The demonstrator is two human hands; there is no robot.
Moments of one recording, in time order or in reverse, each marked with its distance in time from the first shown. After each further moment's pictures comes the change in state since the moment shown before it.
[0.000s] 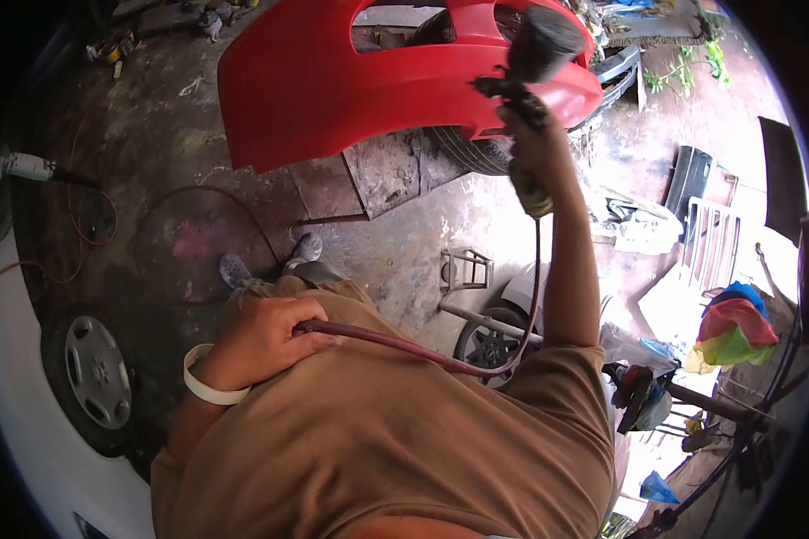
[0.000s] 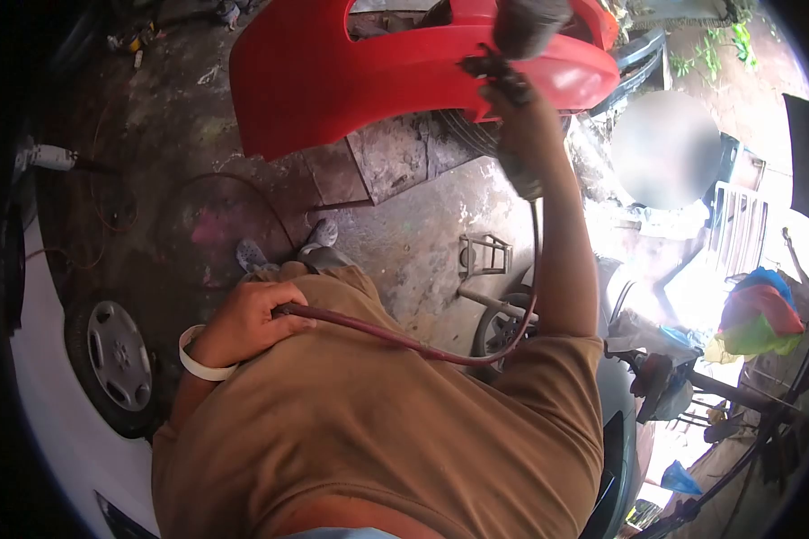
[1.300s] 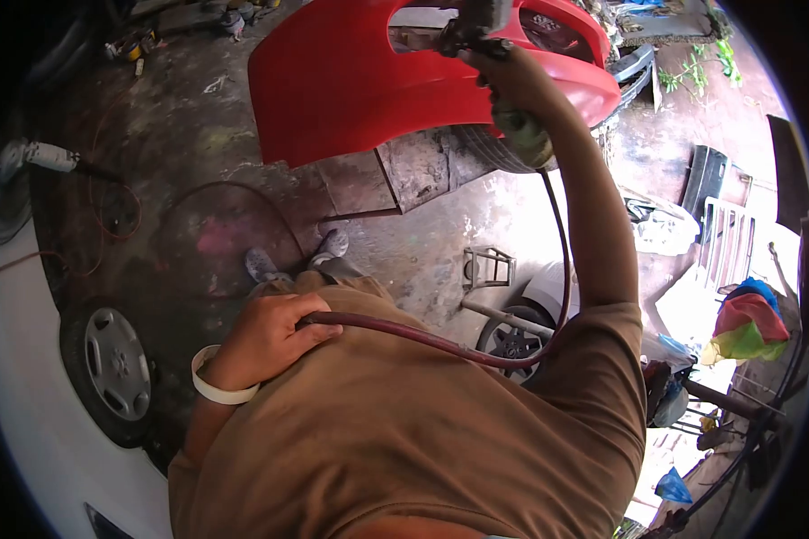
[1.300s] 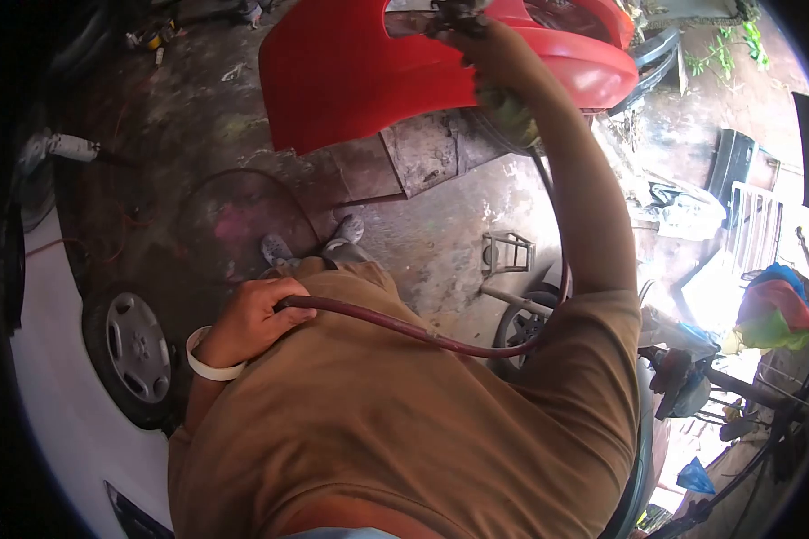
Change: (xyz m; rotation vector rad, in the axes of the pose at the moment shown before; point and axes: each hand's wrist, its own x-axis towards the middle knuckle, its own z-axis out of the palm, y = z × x) left_hand -0.050 -0.013 -0.025 -0.082 0.110 -0.015; right_hand 0.068 -0.069 0.054 -0.113 -0.248 -0.066
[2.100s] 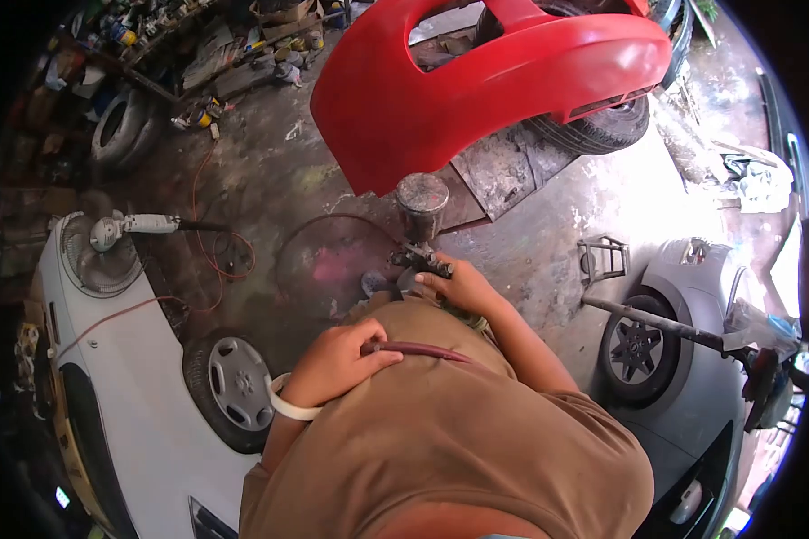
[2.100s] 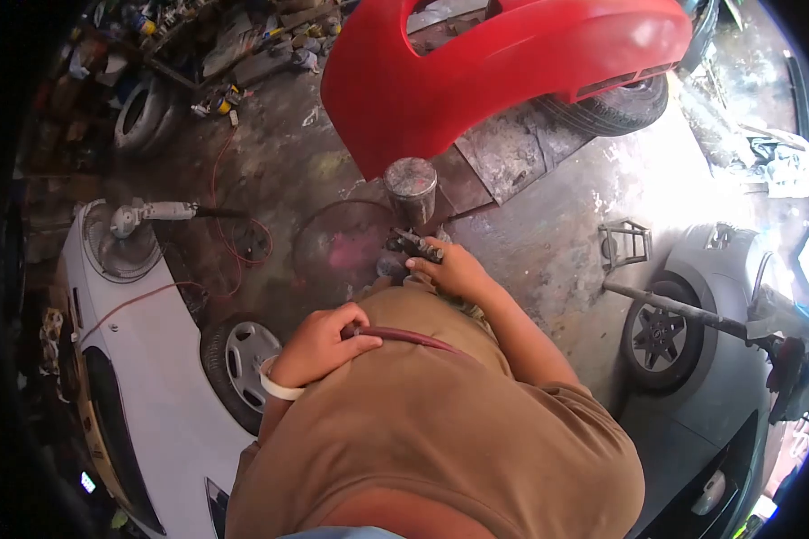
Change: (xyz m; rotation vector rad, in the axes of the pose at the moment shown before) left_hand 0.002 0.045 -0.019 0.289 -0.174 -0.300; right_hand -0.186 0.025 0.278 0.605 -0.178 0.239
